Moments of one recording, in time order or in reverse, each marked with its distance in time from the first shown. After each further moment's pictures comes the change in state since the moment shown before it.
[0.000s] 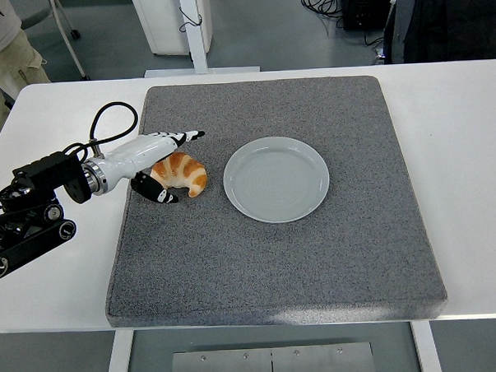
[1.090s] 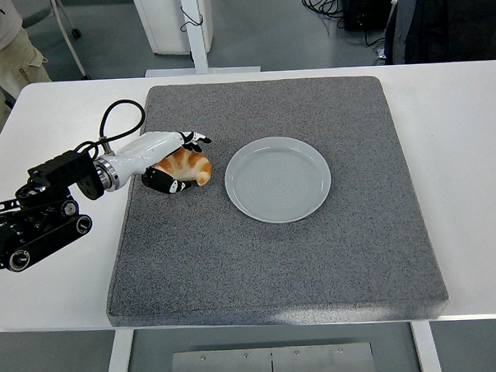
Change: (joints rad) left arm 0.000 -0.081 -0.001 0.094 -0.032 0.025 -0.021; right arm 0.000 0.000 0.000 0.000 0.000 0.000 0.000
